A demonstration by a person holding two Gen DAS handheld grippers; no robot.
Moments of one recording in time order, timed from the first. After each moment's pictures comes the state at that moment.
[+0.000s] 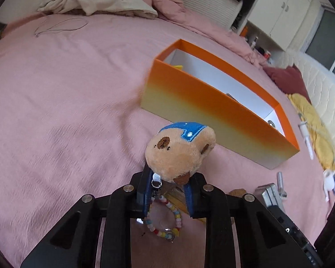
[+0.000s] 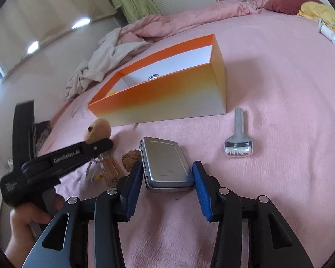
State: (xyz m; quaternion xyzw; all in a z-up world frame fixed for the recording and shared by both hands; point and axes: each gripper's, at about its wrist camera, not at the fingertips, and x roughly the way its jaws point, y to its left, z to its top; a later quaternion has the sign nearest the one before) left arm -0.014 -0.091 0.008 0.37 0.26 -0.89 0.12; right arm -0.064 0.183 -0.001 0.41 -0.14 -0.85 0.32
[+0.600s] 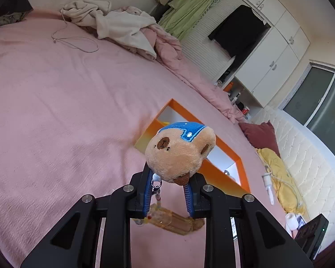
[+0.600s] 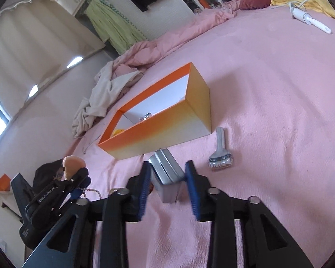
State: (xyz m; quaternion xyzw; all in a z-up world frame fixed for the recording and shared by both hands) left arm 0.026 -0.106 0.050 0.21 0.34 -0.91 0.09; right arm -0.060 0.211 0.026 0.37 -0.23 -0.85 0.29
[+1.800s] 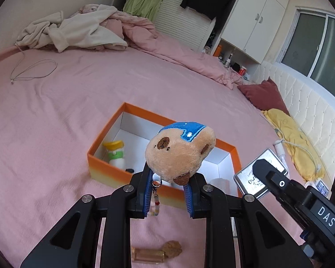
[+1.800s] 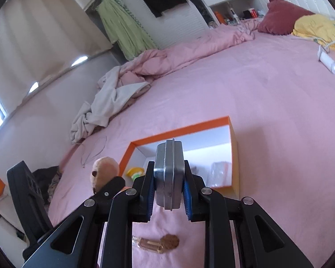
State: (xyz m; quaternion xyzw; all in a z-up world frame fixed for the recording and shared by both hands) left arm -0.086 -0.062 0.094 0.33 0.20 -0.92 0.07; right arm -0.116 0.161 0.101 0.34 -0.18 -0.88 0.29
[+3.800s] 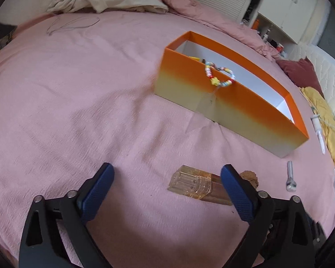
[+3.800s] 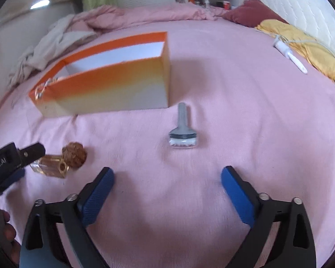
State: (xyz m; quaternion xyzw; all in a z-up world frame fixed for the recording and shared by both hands) left arm -0.015 -0.059 0.005 0.41 0.18 -0.88 0.16; right arm -0.052 0.143 0.003 0.44 0.03 -0.89 0.11
